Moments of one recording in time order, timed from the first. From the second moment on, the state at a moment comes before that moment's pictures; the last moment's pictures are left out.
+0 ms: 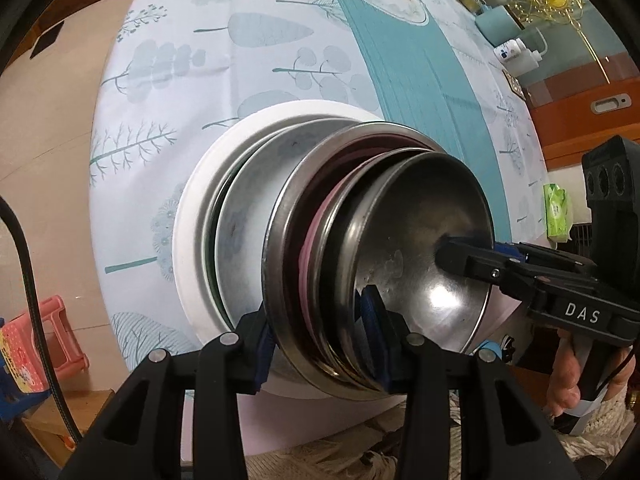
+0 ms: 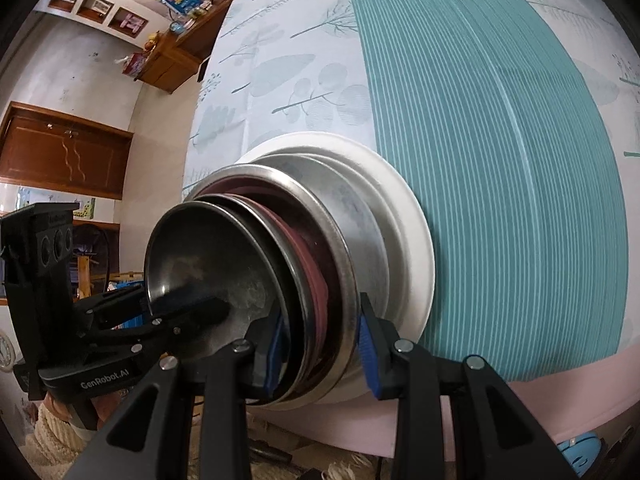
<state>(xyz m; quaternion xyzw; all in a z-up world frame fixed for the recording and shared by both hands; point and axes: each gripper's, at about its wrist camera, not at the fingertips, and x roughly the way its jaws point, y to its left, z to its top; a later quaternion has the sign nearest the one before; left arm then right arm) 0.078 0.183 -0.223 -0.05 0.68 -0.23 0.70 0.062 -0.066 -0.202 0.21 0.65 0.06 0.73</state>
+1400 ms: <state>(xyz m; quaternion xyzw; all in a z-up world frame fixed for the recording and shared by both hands) 0.035 0.152 -0.093 -0.01 0.55 -0.24 0.80 0.007 -0.066 -0.102 0.11 0.52 -0.01 0.85</state>
